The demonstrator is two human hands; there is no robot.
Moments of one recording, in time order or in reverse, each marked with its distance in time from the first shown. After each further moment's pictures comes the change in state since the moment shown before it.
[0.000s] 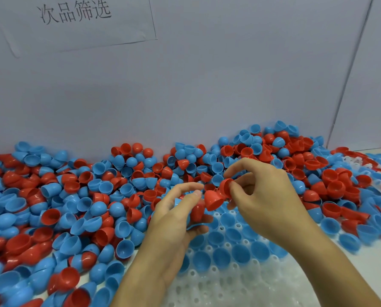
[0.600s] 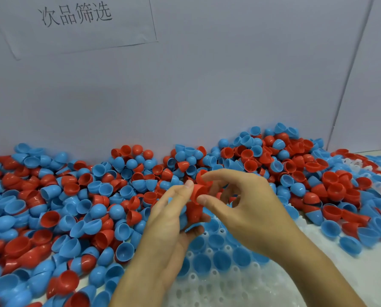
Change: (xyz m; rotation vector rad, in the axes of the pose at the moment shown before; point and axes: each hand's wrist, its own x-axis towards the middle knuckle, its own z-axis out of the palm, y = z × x) left_hand -0.001 0.004 -0.002 -0.113 -0.031 0.002; right_hand -0.007 -0.007 0.013 0.003 -0.080 -0.149
